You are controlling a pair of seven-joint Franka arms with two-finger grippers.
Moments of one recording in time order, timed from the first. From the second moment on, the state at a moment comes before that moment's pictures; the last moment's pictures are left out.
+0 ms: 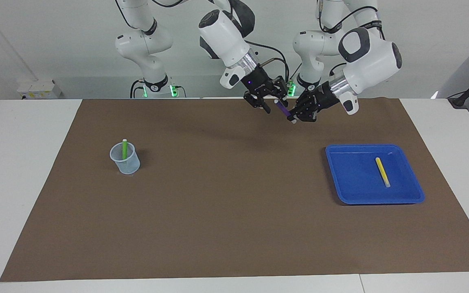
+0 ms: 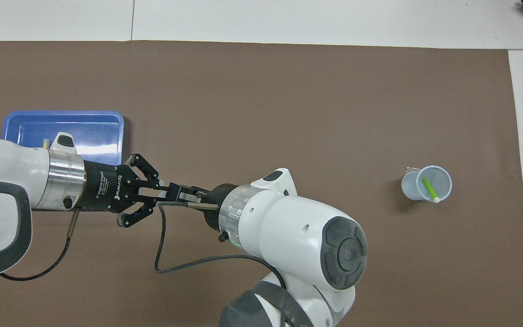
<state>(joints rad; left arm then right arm) -0.13 -0.18 -0.08 -2.14 -0.77 1.89 -1.34 0.38 0.07 0.40 -1.91 0.49 2.58 0.71</state>
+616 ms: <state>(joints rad) -0.13 -0.18 -0.08 -2.14 -0.78 1.89 -1.34 0.39 0.07 0.40 -1.91 0.49 2.58 0.71</state>
